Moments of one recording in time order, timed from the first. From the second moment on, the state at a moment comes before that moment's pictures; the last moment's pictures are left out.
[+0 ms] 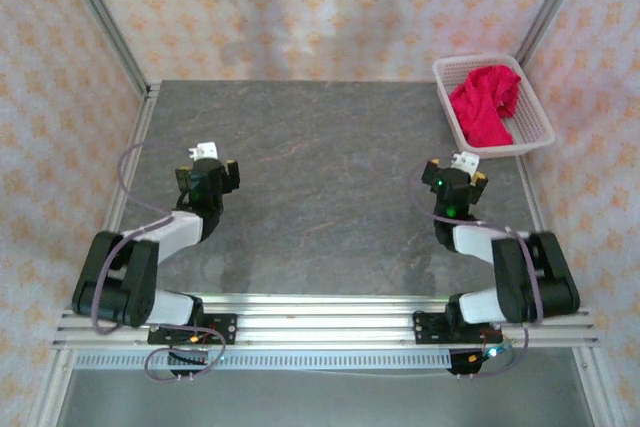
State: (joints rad) left arm -0.14 1.35 0.56 0.29 -0.45 -0.13; right arm 0.14 1.33 0.42 0.56 0.51 0.20
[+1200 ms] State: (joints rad) left arm -0.19 1.02 0.54 -0.15 -0.58 -0.47; right arm -0.13 2.24 1.89 -0.60 0.38 0.82
